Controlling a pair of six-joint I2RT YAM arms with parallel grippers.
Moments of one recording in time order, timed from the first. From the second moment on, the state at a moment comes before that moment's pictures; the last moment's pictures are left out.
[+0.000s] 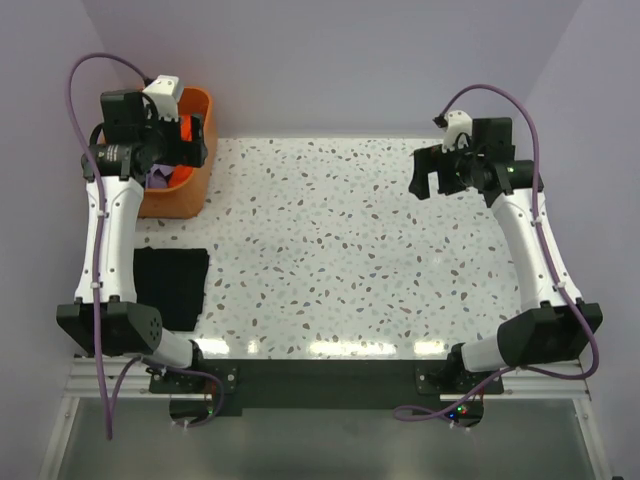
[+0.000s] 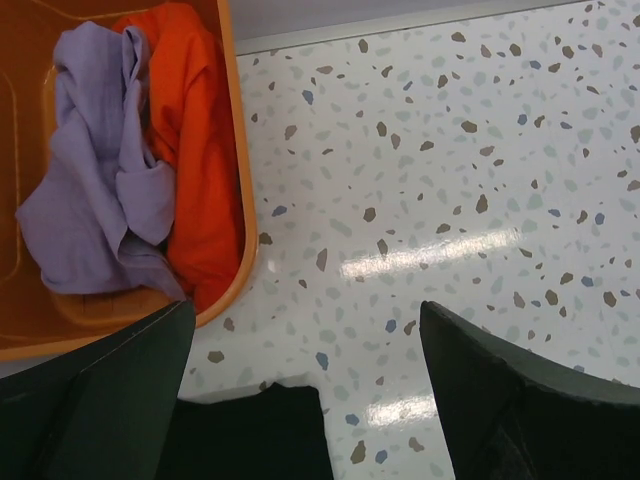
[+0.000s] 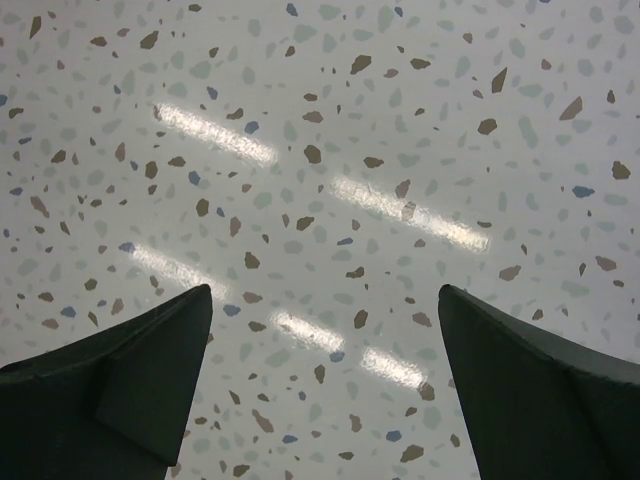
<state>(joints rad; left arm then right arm) 0.07 1.48 1.75 -0.84 0.20 0.11 0.08 1.43 1.55 -0.85 -0.28 -0.12</state>
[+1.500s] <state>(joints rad) 0.42 2.33 2.10 -0.36 0.43 0.00 0.08 1.61 1.56 -0.90 -0.25 -0.20</state>
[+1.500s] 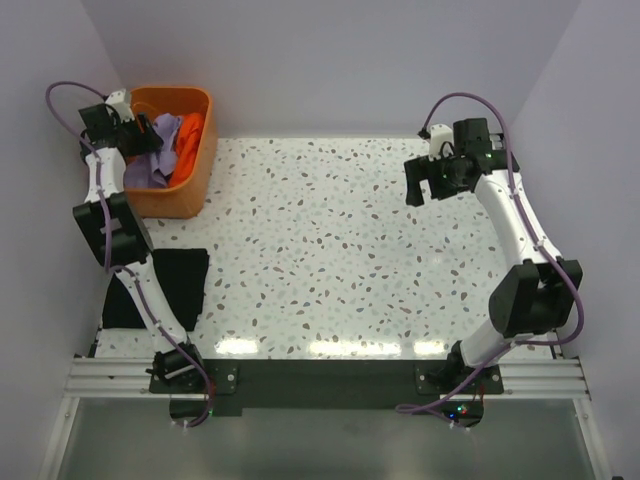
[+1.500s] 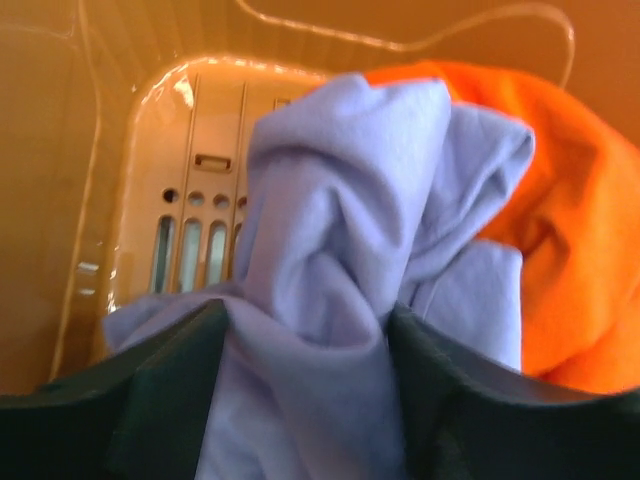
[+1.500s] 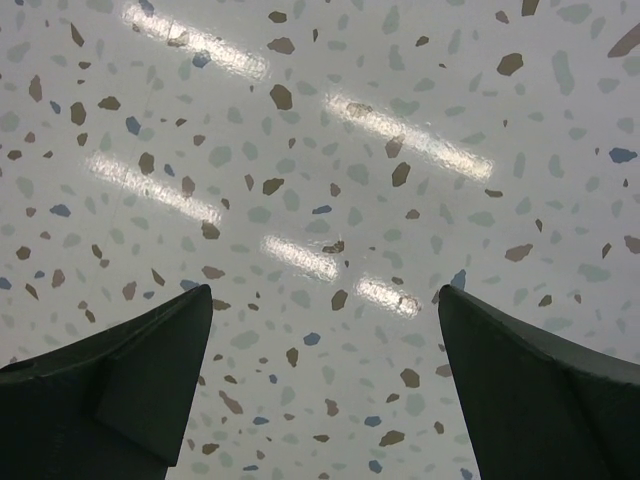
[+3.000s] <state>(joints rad) -0.06 1.92 2.40 0.44 0.36 -0.35 0.08 1.50 1.55 -0.88 -0.18 -0.18</state>
